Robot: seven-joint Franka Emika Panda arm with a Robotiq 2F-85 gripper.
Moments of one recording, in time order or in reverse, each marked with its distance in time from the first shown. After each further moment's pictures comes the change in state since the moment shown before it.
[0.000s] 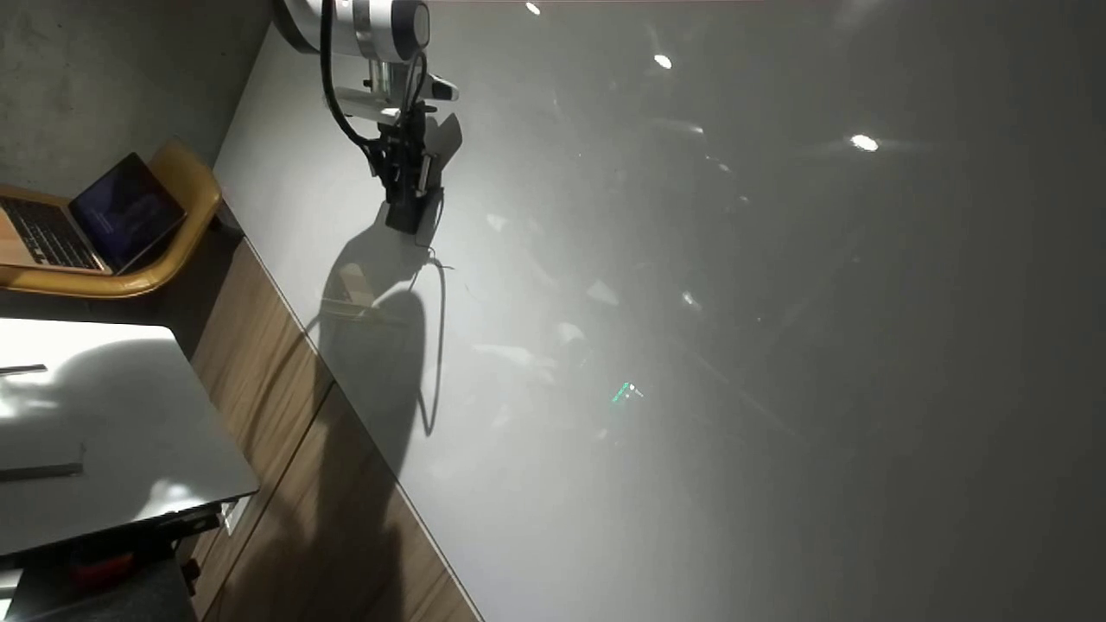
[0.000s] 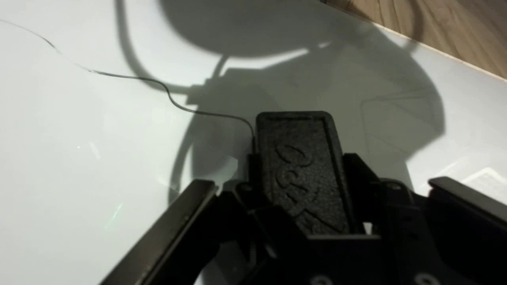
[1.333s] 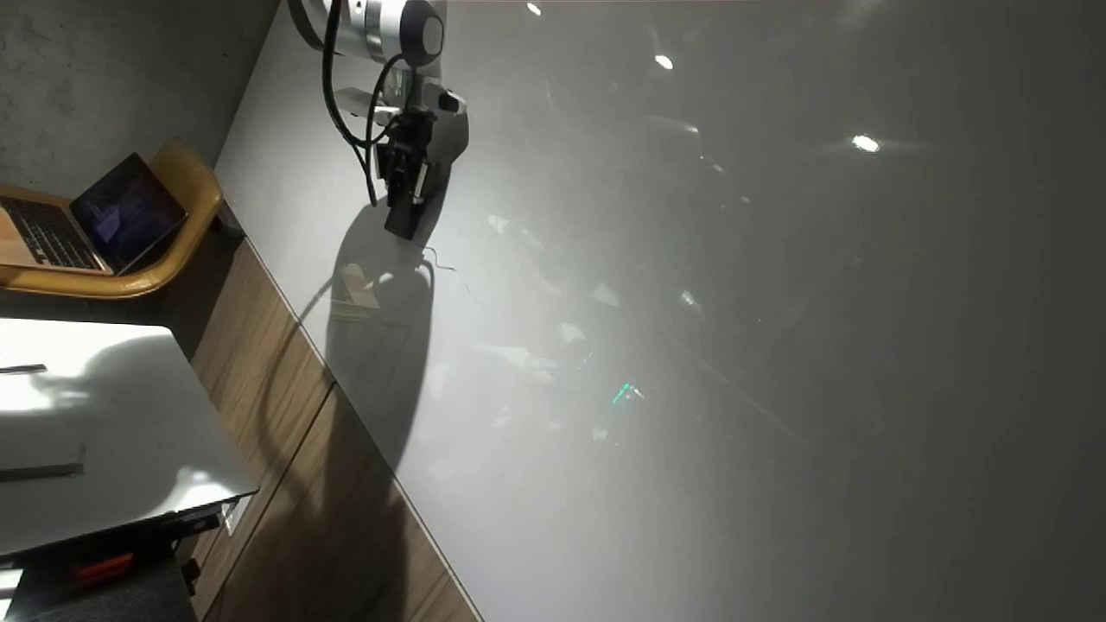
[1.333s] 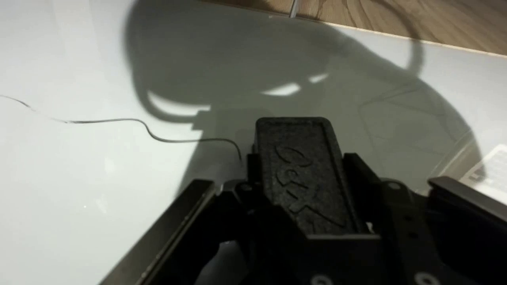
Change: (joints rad) arm 0.027 0.064 -0.033 0.102 0.140 -0.101 0.080
